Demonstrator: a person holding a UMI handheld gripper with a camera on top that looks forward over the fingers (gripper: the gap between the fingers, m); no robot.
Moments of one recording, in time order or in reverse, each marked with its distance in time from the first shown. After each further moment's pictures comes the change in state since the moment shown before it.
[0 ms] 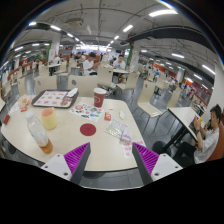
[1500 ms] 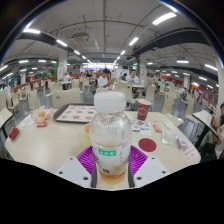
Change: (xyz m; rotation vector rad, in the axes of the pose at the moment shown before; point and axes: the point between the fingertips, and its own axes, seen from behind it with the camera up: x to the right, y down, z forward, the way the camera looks) arm -0.275 -0.034 0.076 0.205 -0.124 0.076
